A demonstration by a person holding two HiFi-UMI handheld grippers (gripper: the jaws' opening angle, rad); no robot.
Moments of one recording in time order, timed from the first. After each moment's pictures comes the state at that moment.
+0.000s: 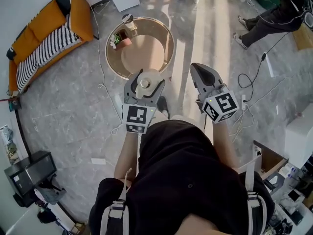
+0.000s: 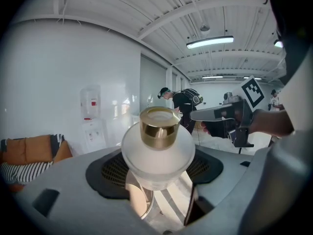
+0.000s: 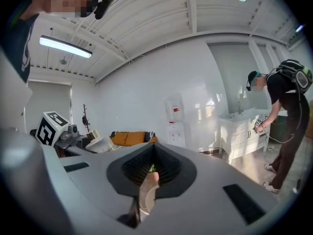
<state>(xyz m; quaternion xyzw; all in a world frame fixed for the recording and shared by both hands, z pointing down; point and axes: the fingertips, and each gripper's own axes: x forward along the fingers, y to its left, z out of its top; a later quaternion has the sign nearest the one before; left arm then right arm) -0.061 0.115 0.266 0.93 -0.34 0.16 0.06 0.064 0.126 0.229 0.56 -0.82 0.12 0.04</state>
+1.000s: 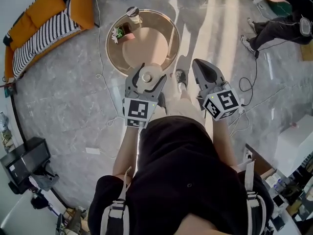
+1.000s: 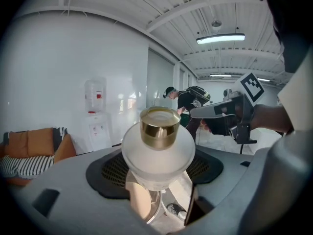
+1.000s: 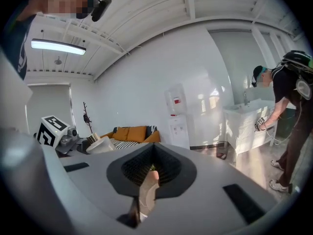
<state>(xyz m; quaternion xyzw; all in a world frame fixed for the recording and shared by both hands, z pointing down) -0.051 0.024 0.302 0.91 -0.37 0.17 0.10 0.073 0.024 0.261 0.53 -0.83 0.16 0.06</state>
